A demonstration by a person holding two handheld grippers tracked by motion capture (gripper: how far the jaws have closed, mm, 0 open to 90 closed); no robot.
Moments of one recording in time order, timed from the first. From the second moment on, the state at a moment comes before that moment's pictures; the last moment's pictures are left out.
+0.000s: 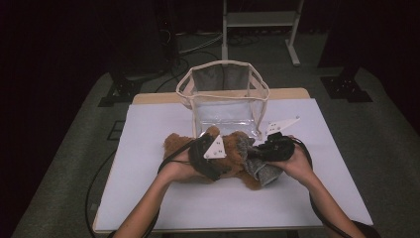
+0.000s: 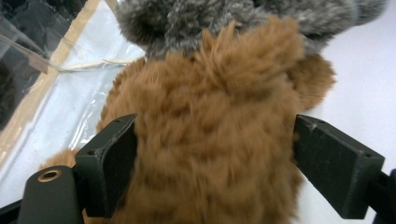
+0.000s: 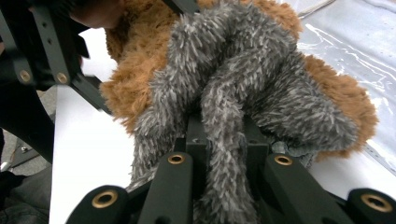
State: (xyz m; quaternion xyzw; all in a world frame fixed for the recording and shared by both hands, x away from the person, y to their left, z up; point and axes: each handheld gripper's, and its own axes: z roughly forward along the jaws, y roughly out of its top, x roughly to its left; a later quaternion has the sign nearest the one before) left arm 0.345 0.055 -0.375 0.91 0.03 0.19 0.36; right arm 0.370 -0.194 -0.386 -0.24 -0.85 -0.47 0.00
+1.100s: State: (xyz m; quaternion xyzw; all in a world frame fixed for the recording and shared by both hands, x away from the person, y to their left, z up) left arm 0.332 0.044 -0.354 0.90 -0.01 0.10 0.43; right arm 0.330 -0.212 -0.355 -0.21 -0.84 -0.50 0.00
